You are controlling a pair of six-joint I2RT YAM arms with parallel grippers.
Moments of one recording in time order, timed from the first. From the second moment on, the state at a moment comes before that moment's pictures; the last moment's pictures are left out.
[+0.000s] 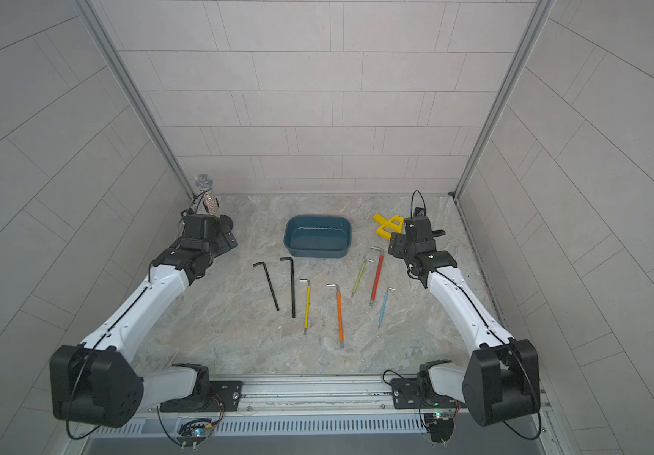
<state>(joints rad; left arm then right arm) -0.12 1.32 1.07 -0.57 -0.32 -0.53 0.16 1.24 0.98 -0.49 0.17 0.31</state>
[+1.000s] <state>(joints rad) -0.12 1.38 1.03 -0.79 0.17 -0.52 0.77 1.68 1.10 -0.75 0.04 0.53</state>
